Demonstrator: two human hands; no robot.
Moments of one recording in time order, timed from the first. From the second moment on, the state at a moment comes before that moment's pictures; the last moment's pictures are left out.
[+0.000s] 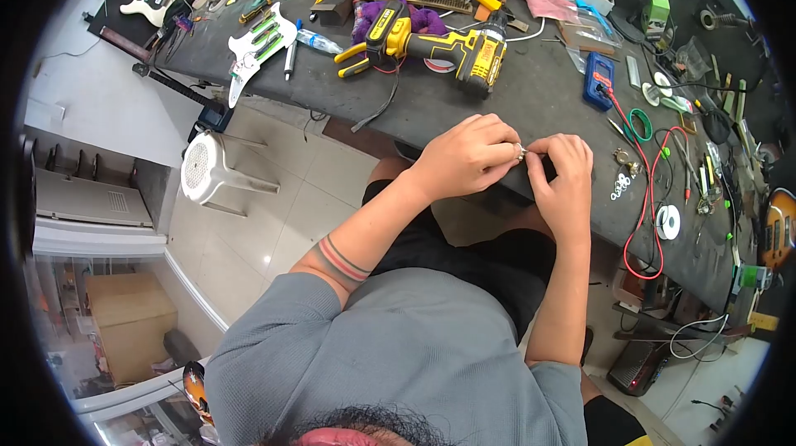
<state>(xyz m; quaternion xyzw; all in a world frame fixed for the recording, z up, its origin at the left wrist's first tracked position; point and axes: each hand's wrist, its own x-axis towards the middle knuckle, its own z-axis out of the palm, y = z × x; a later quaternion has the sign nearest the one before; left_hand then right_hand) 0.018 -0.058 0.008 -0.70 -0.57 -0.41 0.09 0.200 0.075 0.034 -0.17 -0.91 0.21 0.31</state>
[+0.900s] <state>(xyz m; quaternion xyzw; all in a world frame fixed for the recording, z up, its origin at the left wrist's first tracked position) 0.029 -0.047 0.014 -0.68 -0.58 -0.44 0.03 0.213 0.085 0.018 -0.16 -0.87 0.23 0.39</state>
